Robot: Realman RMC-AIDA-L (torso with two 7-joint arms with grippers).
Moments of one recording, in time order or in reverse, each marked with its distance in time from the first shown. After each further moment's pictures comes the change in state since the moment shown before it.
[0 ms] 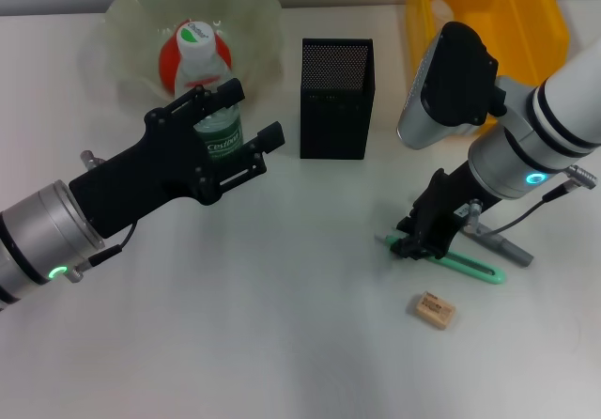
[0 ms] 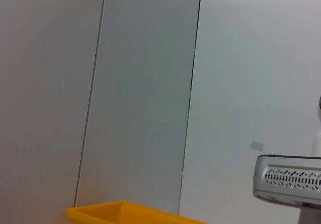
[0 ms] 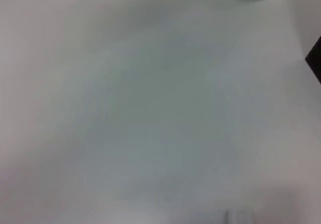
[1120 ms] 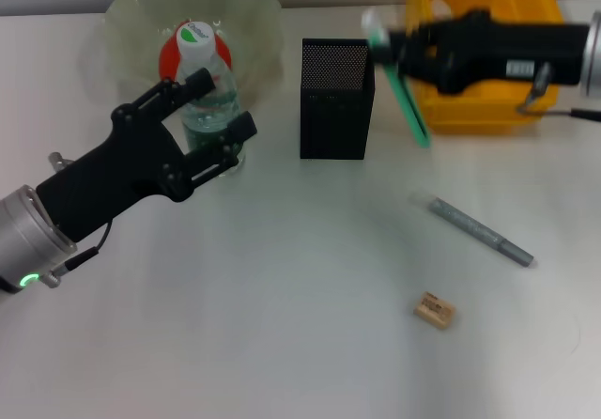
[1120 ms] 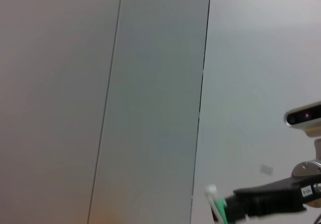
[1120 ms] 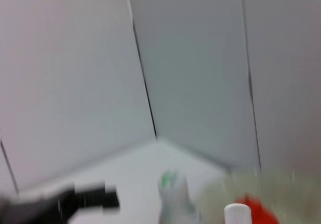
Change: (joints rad) left arm 0.039 0.005 -0.063 0.003 0.000 0.075 0.005; right arm -0.230 -0.008 0.449 -0.055 0.746 0.008 -0.464
